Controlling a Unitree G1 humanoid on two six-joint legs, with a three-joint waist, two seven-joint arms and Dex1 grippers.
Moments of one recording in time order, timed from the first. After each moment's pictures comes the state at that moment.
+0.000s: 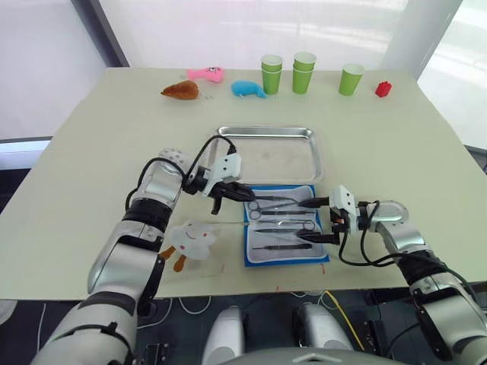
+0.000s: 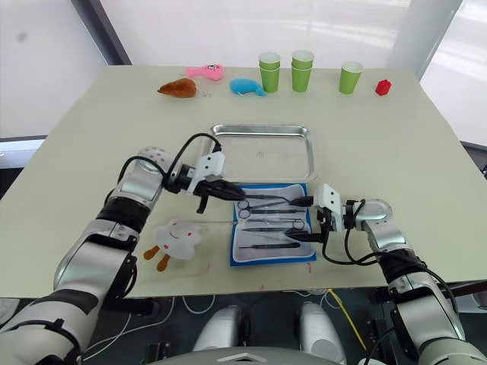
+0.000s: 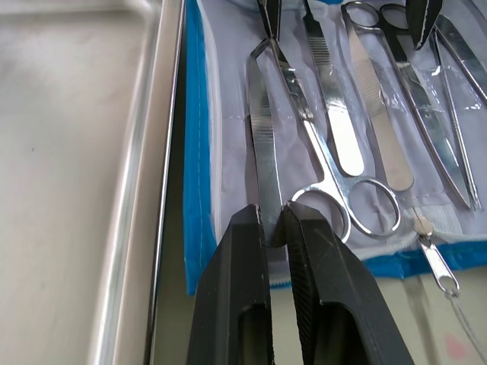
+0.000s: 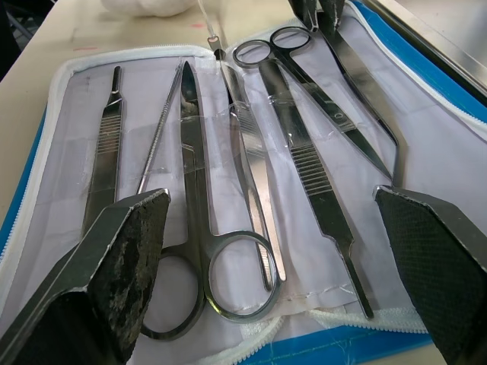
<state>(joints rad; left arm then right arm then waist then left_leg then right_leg) -0.86 0.54 -0.25 0.73 0.03 -0.05 -1.48 -0.49 -0.43 0.24 0.57 0.22 -0.14 1.30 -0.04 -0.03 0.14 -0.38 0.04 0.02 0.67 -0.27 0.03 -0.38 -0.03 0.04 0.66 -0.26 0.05</state>
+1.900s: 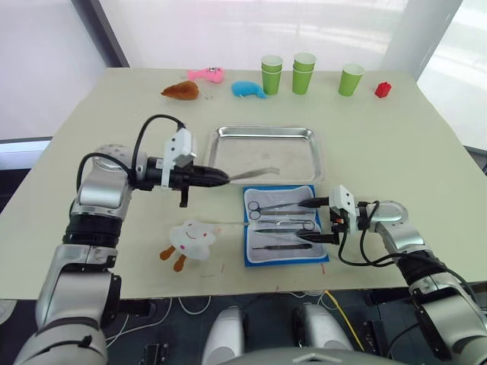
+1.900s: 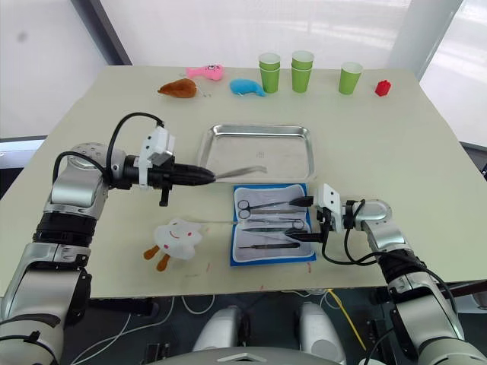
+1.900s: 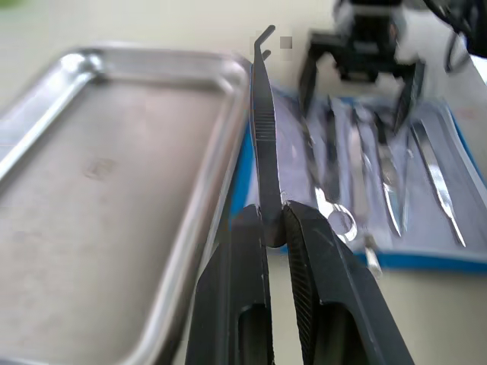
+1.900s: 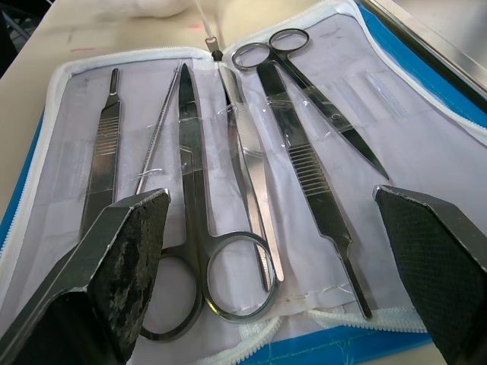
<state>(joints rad) -0.68 0.72 -0.01 0.31 -0.29 0.30 -1.40 -0.48 -0.43 0.24 0.57 0.22 -0.15 1.30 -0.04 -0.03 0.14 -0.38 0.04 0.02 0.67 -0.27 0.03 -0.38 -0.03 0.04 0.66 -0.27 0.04</state>
